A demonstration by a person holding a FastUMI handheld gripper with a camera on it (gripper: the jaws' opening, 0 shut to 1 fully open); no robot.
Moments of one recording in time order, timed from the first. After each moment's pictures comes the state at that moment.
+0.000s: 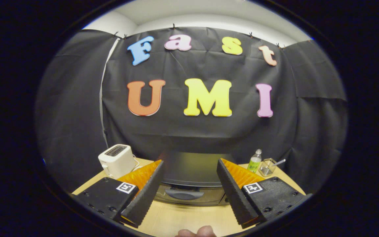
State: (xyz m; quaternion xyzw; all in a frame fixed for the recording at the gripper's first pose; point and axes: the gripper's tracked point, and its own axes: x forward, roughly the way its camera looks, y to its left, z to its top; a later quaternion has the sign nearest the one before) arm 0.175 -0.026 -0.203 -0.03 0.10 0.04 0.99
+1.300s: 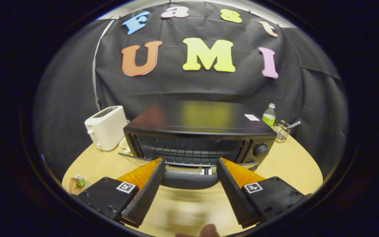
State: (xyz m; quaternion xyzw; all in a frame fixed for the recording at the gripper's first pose) arm 0.164 -0.024 -0.360 -0.03 0.23 0.03 0.97
